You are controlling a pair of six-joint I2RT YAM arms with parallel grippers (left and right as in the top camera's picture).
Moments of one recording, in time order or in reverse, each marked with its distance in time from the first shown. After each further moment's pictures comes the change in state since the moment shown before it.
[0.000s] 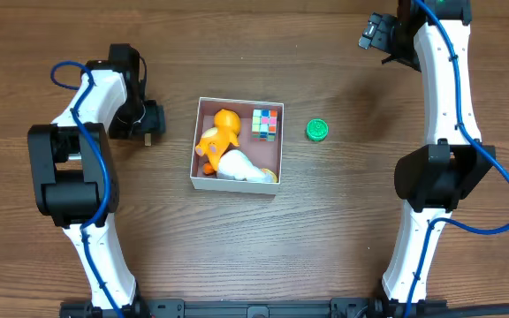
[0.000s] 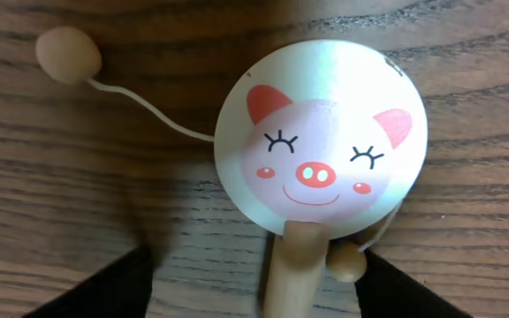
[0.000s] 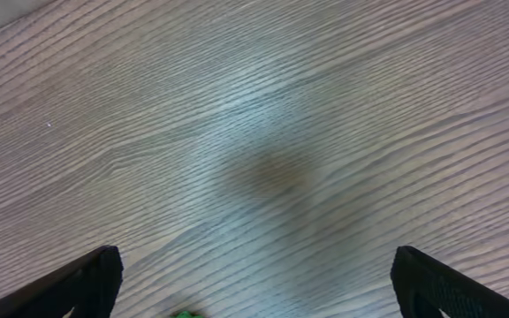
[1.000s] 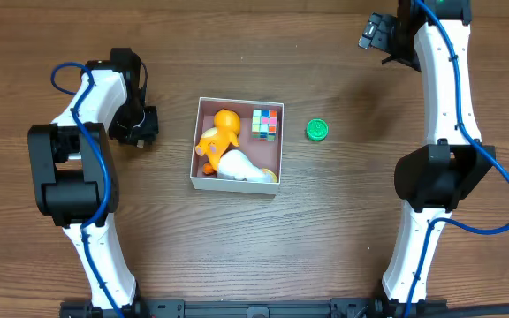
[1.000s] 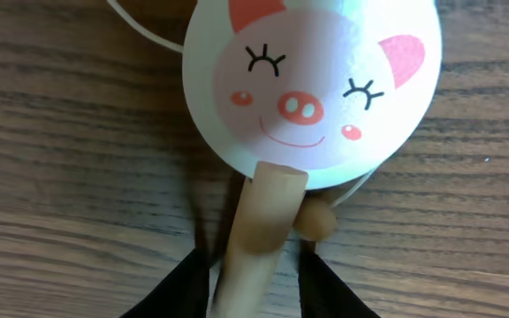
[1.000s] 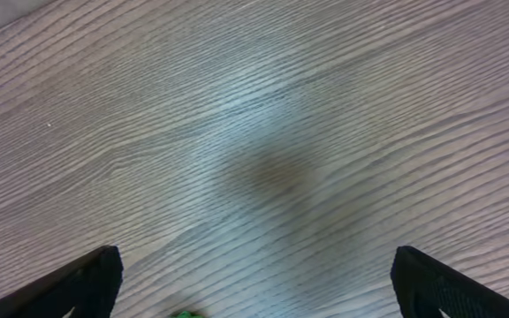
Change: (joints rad) left arm 0.000 0.000 0.002 -0.086 -0.003 0.000; right arm 0.000 0.000 0.000 0.000 0.000 0.000
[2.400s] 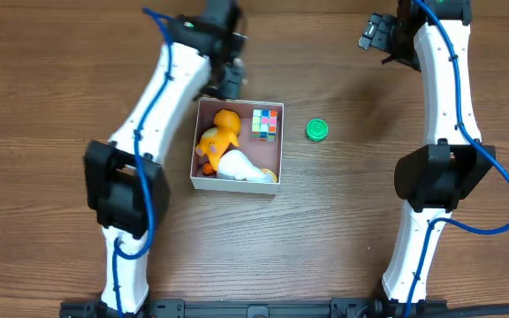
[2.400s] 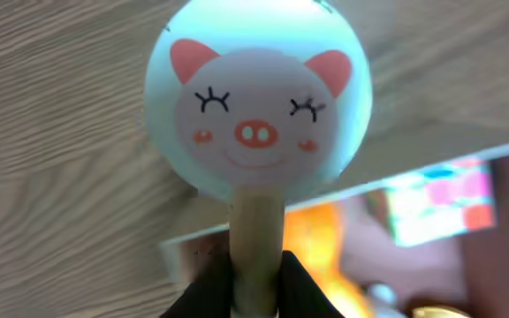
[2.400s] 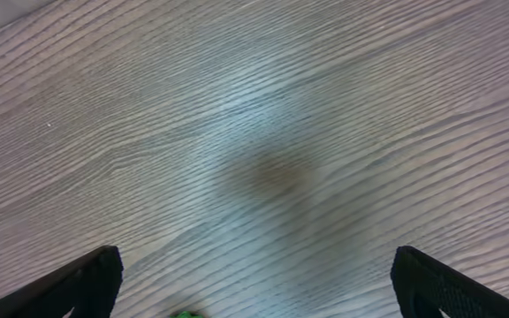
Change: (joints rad) left arm -0.409 0.002 0.509 -0.179 0.010 0.122; right arm 0.000 0.000 0.000 0.000 0.000 0.000
